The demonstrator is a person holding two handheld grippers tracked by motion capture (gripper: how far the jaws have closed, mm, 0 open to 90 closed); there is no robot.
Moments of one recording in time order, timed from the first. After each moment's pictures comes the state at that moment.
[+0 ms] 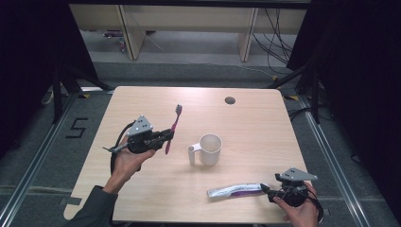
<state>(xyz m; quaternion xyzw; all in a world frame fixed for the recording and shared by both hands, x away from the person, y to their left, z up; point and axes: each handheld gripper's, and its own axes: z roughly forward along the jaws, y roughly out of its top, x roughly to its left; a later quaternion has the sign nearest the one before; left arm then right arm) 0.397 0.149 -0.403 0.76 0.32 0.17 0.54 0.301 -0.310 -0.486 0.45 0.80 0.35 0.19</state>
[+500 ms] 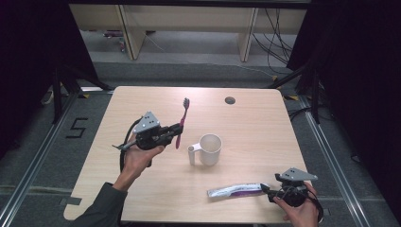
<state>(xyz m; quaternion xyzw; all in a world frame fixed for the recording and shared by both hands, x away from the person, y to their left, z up) 0.402 0.125 -0.395 0.73 0.31 0.17 0.58 0.301 -0.310 -0.486 0.45 0.80 0.35 0.19</state>
